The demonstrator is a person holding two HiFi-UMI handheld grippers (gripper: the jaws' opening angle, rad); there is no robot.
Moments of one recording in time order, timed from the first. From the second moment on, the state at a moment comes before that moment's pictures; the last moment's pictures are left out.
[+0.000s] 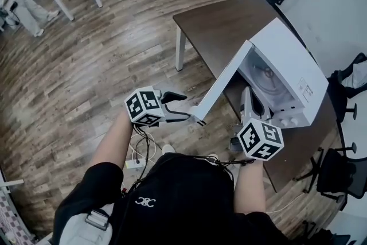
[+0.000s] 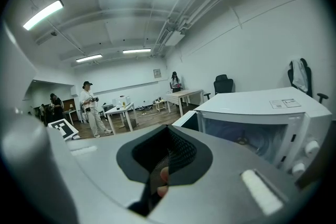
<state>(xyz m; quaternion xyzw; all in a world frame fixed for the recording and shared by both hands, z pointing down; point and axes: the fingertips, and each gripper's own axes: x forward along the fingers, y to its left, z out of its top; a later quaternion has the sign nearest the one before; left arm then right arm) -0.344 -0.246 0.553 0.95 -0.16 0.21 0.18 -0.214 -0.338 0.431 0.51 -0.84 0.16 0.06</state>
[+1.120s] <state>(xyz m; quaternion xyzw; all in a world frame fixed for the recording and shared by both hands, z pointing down) -0.113 -0.227 0.551 0.96 -0.06 0.23 0.14 0.005 -0.301 0.442 0.60 -0.78 0.18 0.03</state>
